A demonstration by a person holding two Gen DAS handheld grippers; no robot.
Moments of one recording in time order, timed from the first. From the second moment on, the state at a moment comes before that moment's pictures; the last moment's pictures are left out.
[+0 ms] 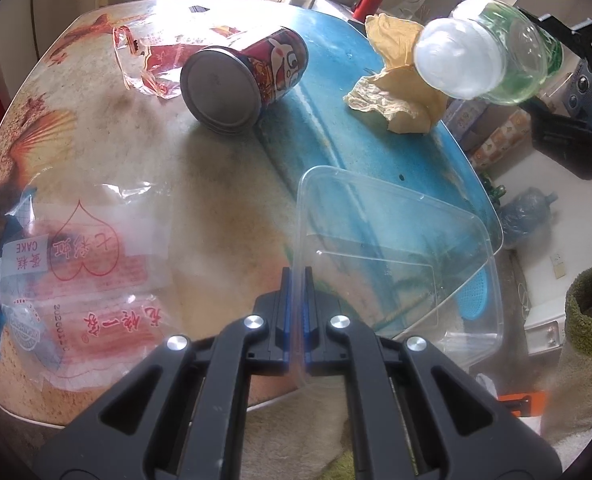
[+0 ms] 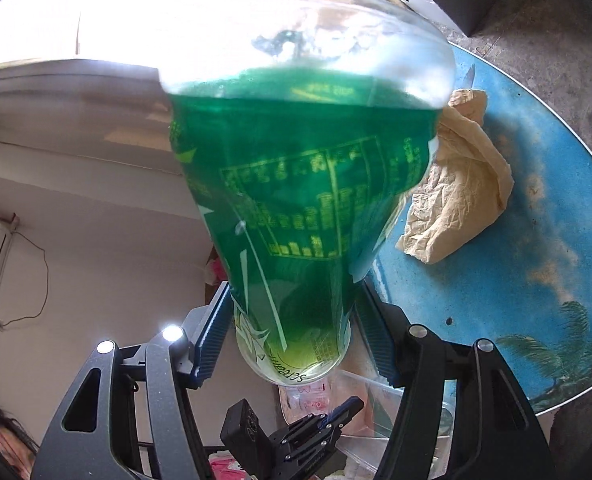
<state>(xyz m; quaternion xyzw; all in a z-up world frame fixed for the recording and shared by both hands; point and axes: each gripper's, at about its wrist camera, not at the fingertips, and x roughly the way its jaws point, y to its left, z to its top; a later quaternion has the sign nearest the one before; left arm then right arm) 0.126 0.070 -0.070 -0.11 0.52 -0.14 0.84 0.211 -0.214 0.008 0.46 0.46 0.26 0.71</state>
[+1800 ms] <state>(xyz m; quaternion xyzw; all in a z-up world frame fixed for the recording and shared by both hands) 0.141 -0.417 -0.076 0.25 0.43 -0.37 0.79 -0.126 -0.586 -0.119 0.61 0.27 -0.23 0.71</state>
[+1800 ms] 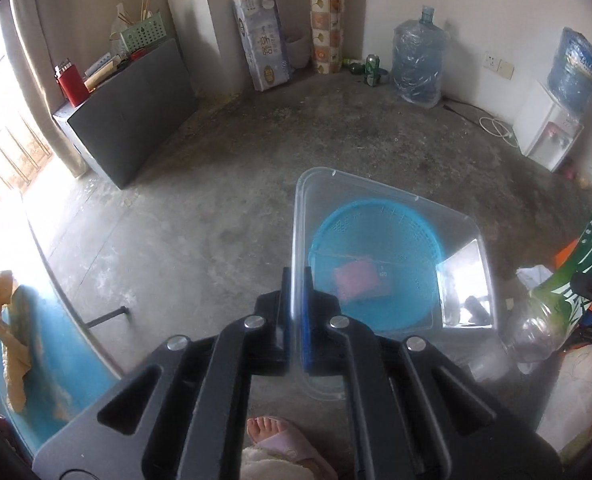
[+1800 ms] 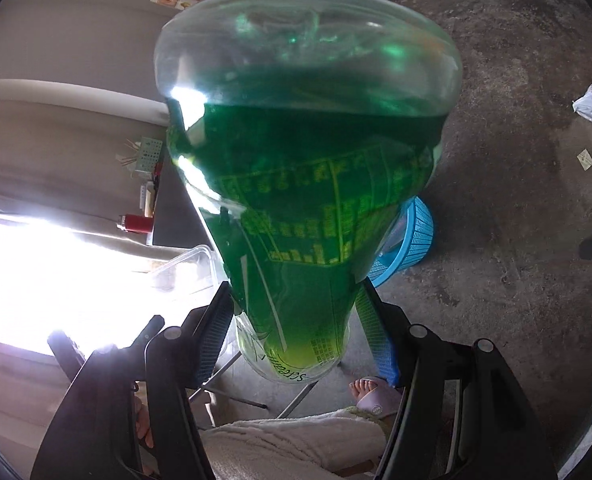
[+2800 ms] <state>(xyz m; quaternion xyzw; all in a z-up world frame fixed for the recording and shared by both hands) 0.158 -0.405 -0.117 0.14 0.49 -0.44 0.74 -0.066 -0.611 -0.140 0.54 0.33 -0.27 0.73</state>
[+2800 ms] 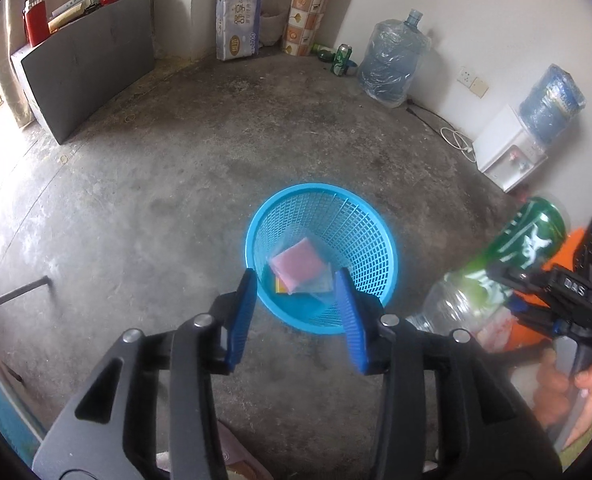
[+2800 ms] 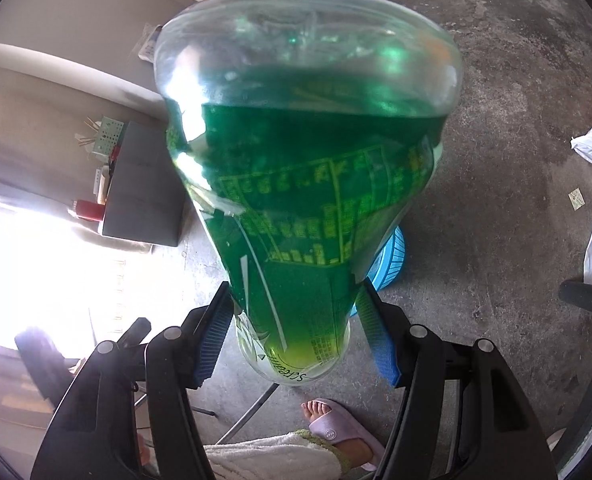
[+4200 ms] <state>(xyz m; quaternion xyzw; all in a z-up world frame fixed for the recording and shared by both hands) 0.074 -0.113 -0.029 0.05 0.45 -0.40 0.80 -0.050 -0.481 -0.141 0.41 0.41 -0.22 0.78</state>
